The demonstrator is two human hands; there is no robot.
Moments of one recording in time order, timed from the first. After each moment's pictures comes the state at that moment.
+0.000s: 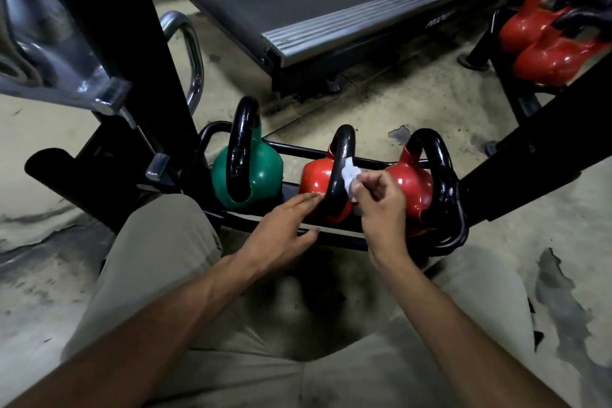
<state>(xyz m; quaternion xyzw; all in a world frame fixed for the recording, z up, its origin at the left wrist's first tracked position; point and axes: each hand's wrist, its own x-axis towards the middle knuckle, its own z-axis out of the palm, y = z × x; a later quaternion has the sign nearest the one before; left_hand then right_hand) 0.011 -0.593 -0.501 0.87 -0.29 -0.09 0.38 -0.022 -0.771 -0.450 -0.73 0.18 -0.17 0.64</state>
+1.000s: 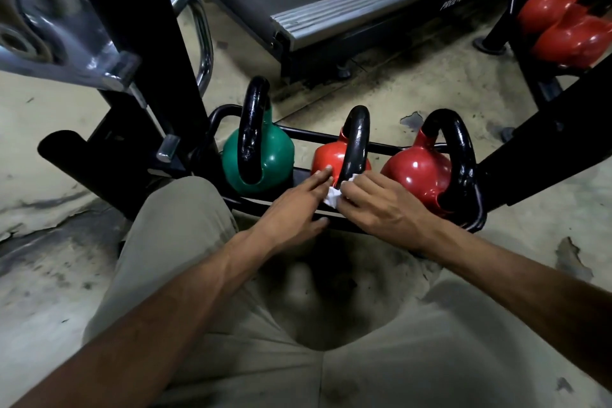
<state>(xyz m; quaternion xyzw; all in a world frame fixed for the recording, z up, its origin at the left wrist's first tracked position) 0.026 -0.596 -0.521 0.89 -0.34 -0.12 0.28 -0.022 -0.801 -0.448 -0.86 -0.43 -0.23 -0.11</state>
